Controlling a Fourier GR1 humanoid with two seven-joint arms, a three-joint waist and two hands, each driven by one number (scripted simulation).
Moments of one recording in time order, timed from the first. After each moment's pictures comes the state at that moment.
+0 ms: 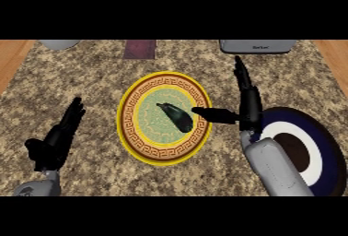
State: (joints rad) left arm -0.06 0.21 0.07 -1.35 0.01 -0.06 -0.12; right arm -0.43 -0.12 0.28 -1.30 0.04 -0.57 0.02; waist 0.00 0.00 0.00
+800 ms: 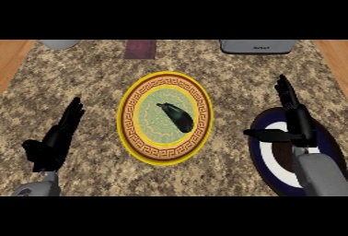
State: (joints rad) left arm -0.05 0.20 0.09 -1.37 -0.01 -0.08 -0.10; right arm -0.26 -0.30 0.04 -1.14 -0.09 -0.13 -0.39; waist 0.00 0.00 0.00
